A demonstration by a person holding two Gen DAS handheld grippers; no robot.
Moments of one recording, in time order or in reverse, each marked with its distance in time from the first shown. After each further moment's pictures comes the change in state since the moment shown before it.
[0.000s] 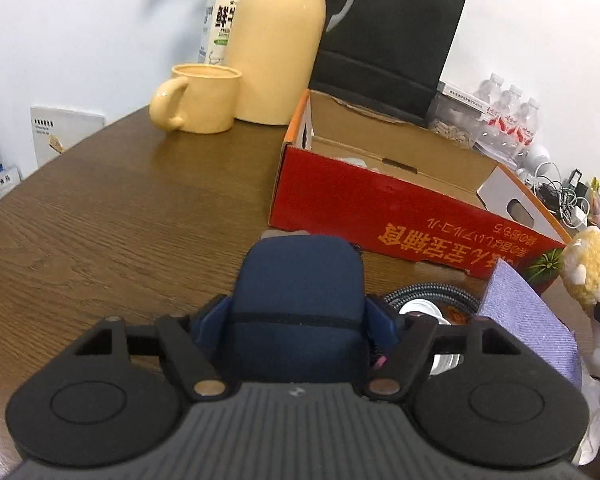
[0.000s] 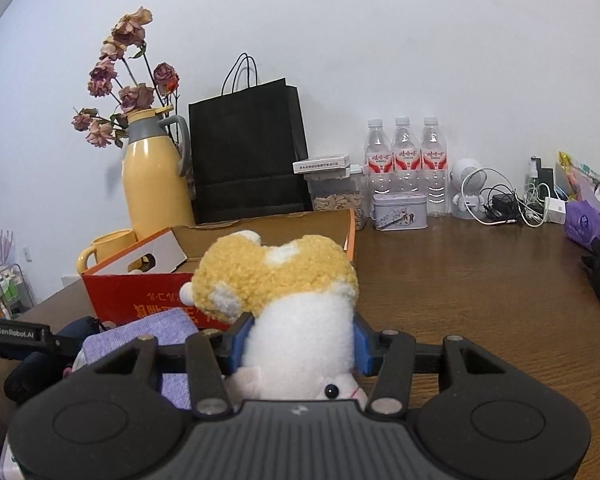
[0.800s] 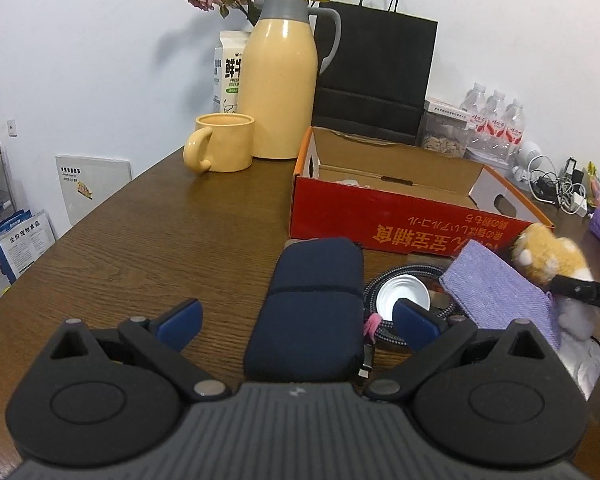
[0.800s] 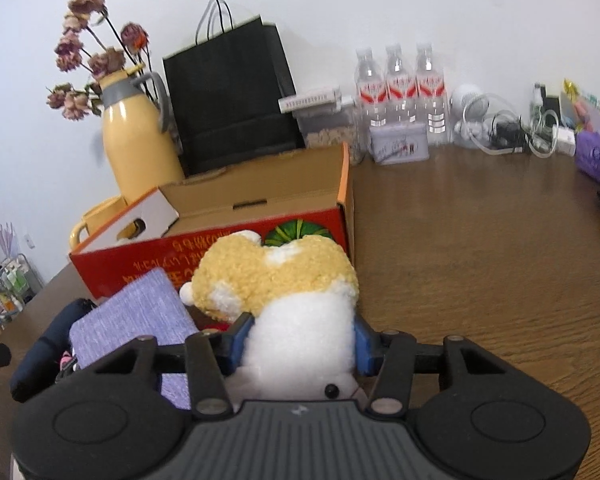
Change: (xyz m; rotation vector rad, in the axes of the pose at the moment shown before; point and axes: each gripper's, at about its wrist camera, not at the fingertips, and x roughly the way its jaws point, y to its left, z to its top) left arm -0.072 -0.011 -0.018 0.096 -0.084 0.079; right arm 0.023 -0.017 0.002 0.104 0.162 0.024
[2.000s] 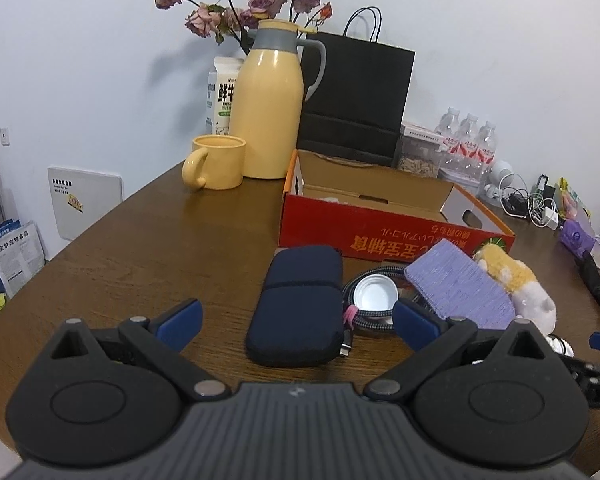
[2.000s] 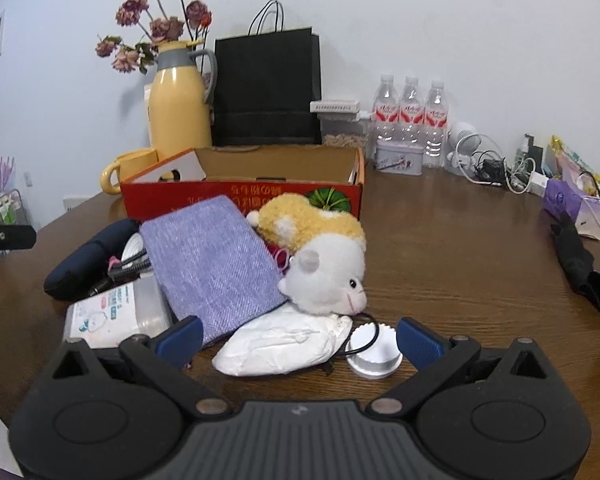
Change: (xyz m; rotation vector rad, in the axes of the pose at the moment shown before) left arm -0.051 0.012 -0.011 -0.005 -0.065 -0.072; right arm -0.087 0.046 -0.047 -0.199 0.049 -0.095
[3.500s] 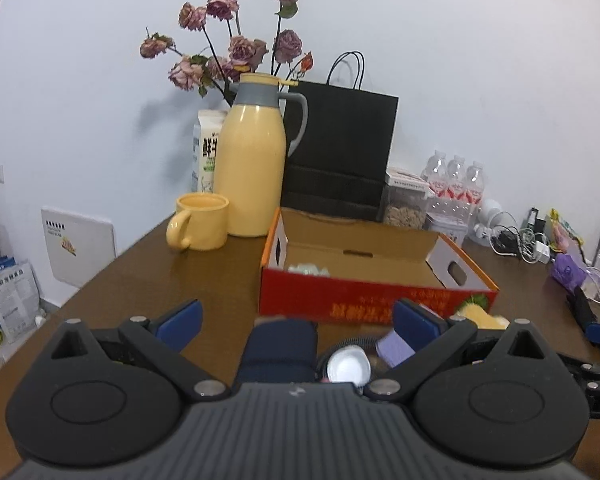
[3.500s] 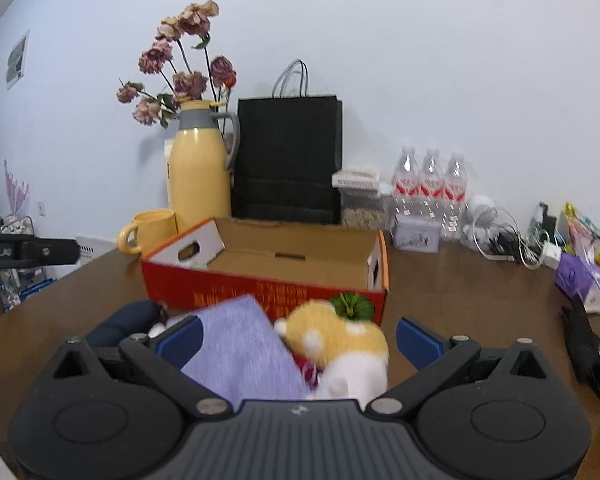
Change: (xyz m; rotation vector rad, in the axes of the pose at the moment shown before) left arm -0.015 -0.023 0.040 0.018 -0.113 -0.022; right arm -0.020 0.019 0.050 -0.034 -0.143 0.022
